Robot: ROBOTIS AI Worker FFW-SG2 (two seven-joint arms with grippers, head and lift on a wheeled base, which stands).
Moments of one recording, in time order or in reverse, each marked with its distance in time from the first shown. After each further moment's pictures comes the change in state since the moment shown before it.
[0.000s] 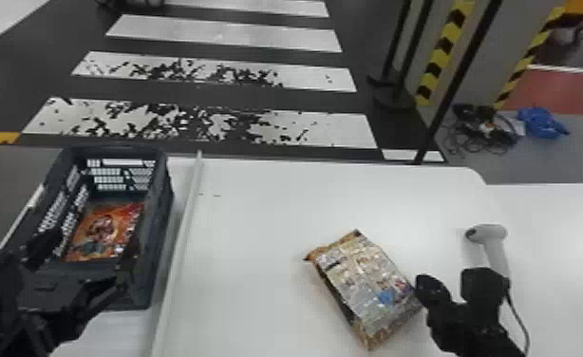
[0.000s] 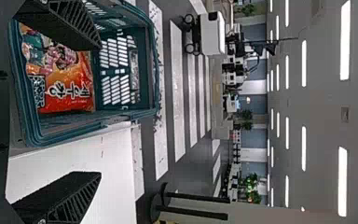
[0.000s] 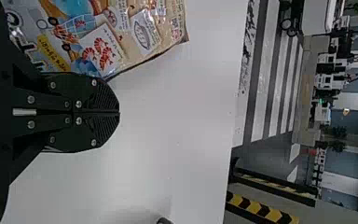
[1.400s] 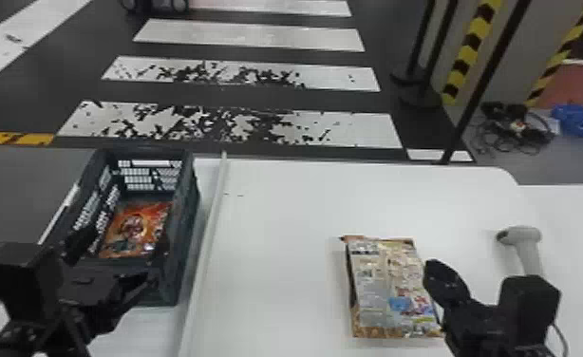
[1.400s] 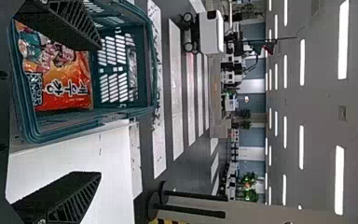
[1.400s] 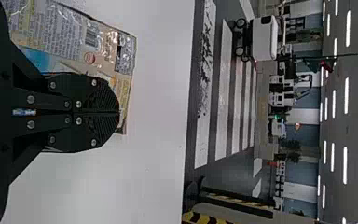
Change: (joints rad) left arm 0.000 0.004 -0.003 -0.001 0.006 -0.006 0.000; right arm 0.199 0.008 0.074 -0.345 -0.067 -0.033 -0.040
